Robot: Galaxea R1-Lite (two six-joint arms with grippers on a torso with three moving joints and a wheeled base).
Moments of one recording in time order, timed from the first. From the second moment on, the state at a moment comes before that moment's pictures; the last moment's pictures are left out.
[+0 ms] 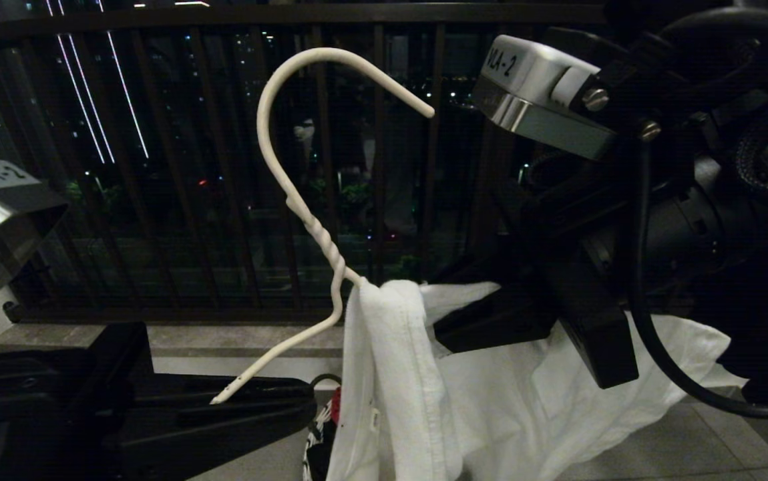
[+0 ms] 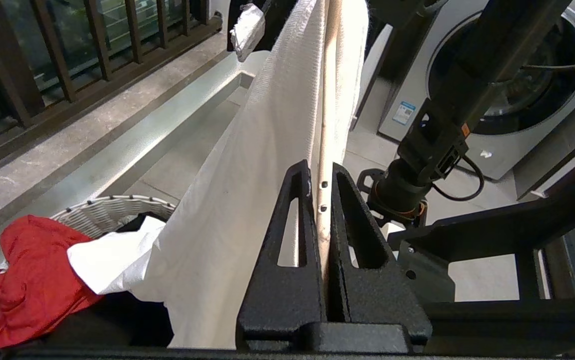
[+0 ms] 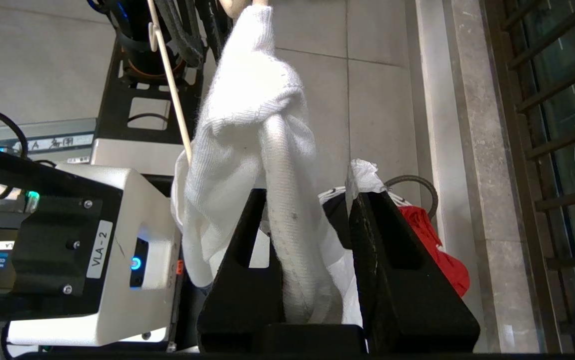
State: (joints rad) left arm -0.82 1.04 -0.71 -0.26 -0.44 -0.18; right arm 0.77 1.67 -1.76 0.69 0.59 -0.53
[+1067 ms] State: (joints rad) left arm -0.70 1.01 -0.76 -0.27 -0.44 -0.18; right arm 0.75 1.66 -1.75 0.70 0.59 -0.53
